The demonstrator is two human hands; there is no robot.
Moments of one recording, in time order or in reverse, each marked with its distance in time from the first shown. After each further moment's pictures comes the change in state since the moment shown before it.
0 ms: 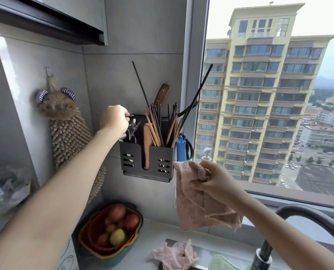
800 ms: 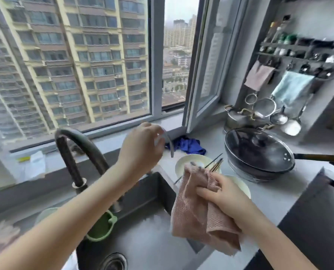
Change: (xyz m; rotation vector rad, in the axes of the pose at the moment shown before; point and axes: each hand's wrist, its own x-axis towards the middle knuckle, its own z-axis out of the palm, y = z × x) left_hand -0.418 0.428 0.059 -0.686 -0.572 0.847; right_hand -0.431 0.177 -0.191 0.445 0.549 0.868
